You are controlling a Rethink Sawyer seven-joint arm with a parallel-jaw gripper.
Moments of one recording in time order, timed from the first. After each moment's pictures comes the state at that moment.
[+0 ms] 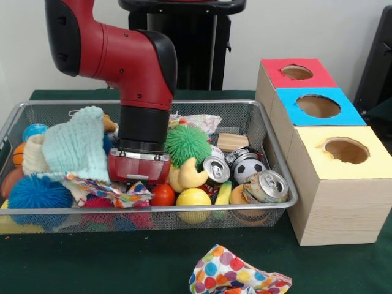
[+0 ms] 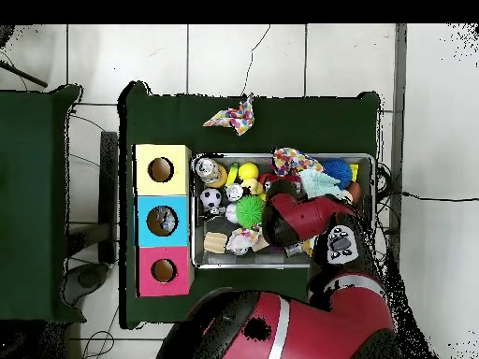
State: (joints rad) arm -0.32 -0.28 -0.07 1.38 -0.73 -0.18 2.14
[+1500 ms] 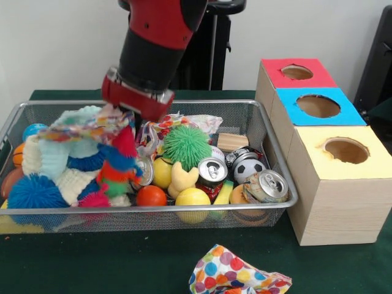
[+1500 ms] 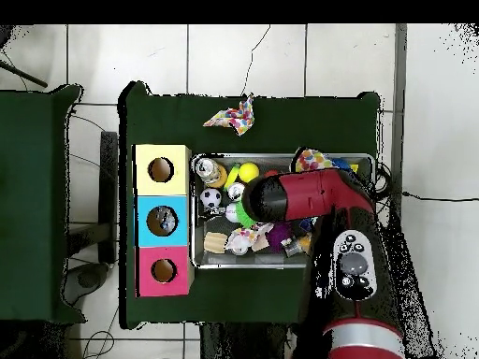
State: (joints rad) arm -0.29 -0.59 0.00 1.42 -0.55 0.65 2.14
